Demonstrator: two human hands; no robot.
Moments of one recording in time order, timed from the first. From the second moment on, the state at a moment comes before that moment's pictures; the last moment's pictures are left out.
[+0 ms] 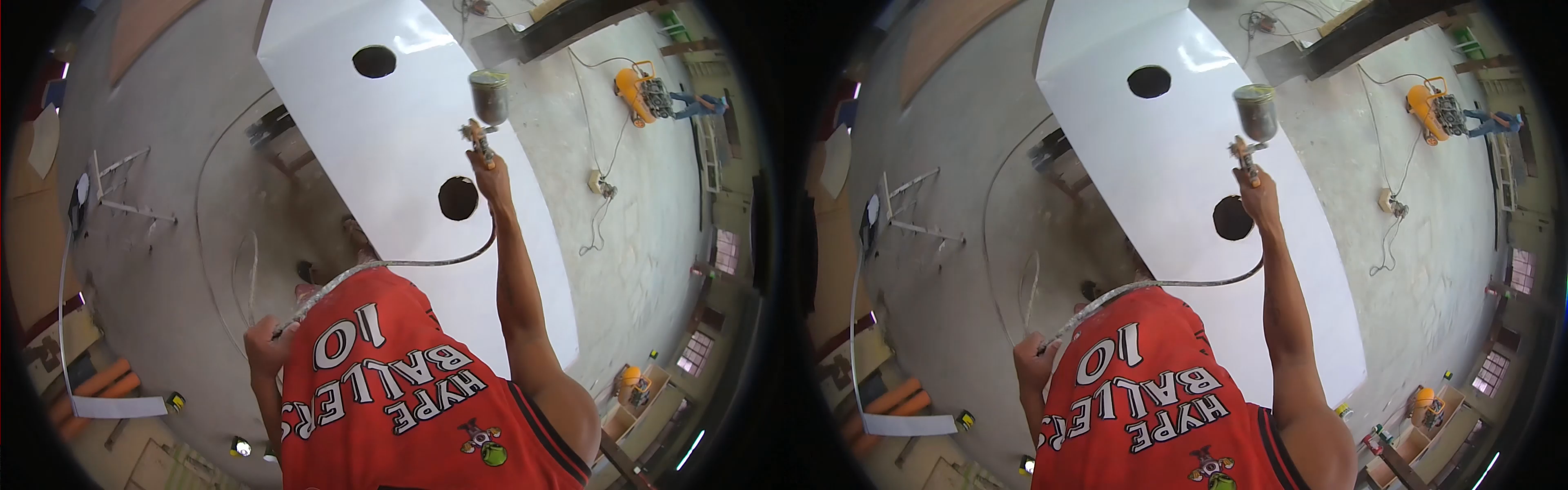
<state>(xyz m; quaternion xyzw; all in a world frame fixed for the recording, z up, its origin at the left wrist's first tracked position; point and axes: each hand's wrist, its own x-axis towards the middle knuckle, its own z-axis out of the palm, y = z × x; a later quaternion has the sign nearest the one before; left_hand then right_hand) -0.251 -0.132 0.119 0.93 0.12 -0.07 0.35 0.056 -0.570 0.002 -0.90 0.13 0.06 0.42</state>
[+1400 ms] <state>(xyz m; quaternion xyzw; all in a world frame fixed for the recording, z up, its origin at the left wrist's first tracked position) -0.245 -0.093 0.127 0.94 0.10 -0.06 0.31 -0.010 -0.492 0.055 -0.77 0.13 0.34 0.52</state>
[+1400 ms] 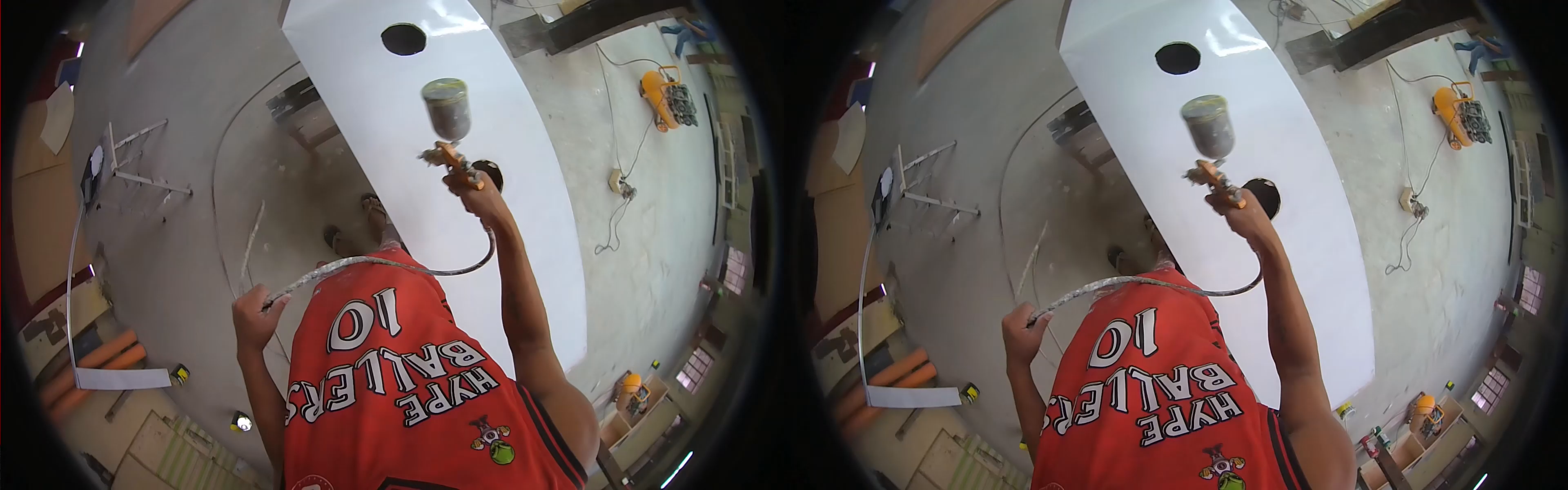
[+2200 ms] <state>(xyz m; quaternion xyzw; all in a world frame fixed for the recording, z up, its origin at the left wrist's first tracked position) -0.234 -0.143 0.113 0.92 0.00 -0.08 0.39 0.043 -0.629 0.001 -0.91 0.22 -0.06 0.35</state>
